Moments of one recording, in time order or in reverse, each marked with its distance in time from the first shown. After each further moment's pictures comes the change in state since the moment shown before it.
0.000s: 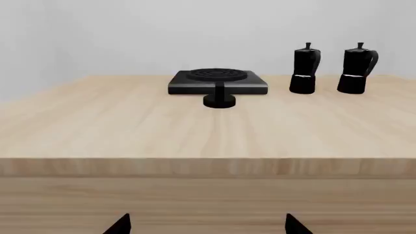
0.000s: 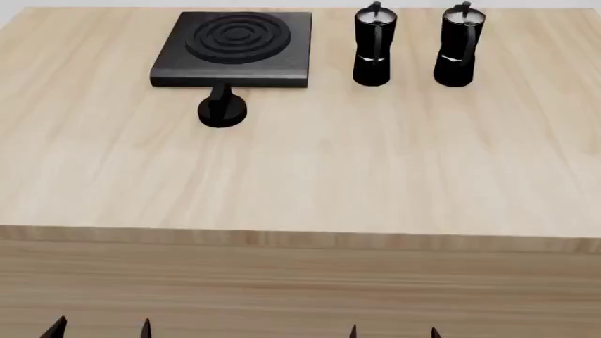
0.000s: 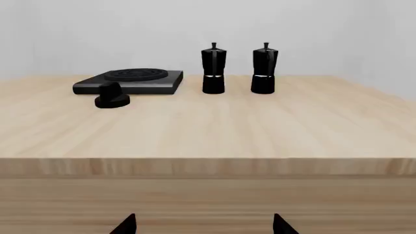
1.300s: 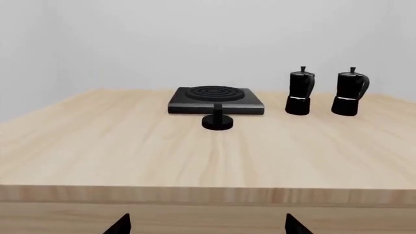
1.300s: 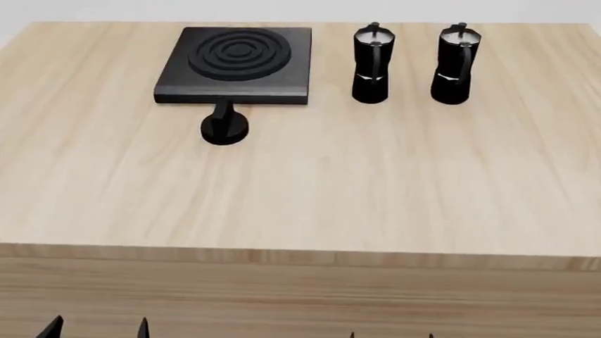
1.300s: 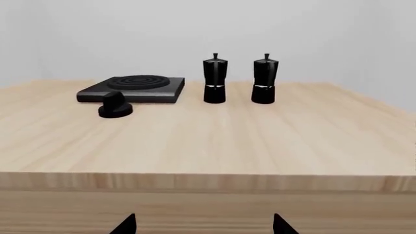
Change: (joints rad) left arm 0.015 -0.100 0.115 0.023 -0.110 0.035 -0.113; right arm 0.004 0.096 -0.121 0.070 0.088 -0.079 0.109
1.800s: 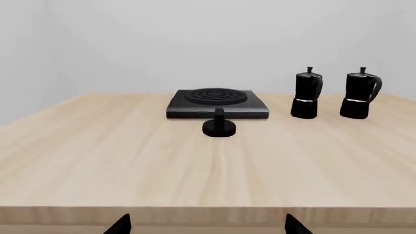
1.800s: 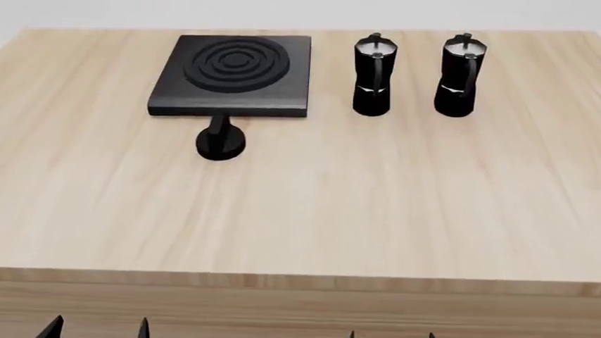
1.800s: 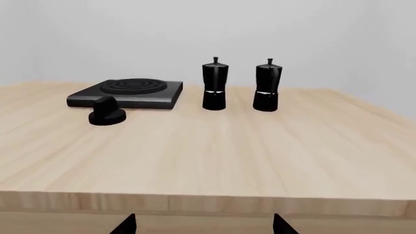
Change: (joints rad) left arm -0.005 -0.023 0.030 -0.010 -0.010 0.013 -0.031; right arm 0.008 0.023 -0.032 0.021 0.006 -0.028 0.031
